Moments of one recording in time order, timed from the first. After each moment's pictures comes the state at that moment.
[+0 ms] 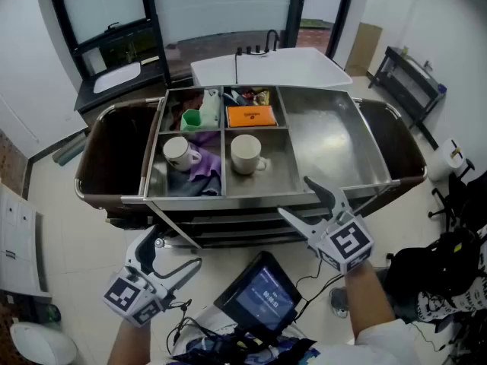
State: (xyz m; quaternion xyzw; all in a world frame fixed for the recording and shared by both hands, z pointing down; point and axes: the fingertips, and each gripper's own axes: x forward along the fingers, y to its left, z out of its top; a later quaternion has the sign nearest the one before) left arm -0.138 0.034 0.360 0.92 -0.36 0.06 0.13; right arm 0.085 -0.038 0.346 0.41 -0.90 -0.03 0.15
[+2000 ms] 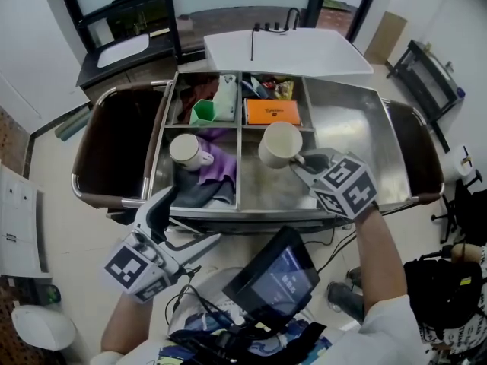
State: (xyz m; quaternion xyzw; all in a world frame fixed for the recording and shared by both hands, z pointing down) left arm -0.095 -0.100 0.336 0.95 -0.31 0.02 0.10; right arm 0.088 -0.201 0.401 0.34 -0.86 0.08 0.37
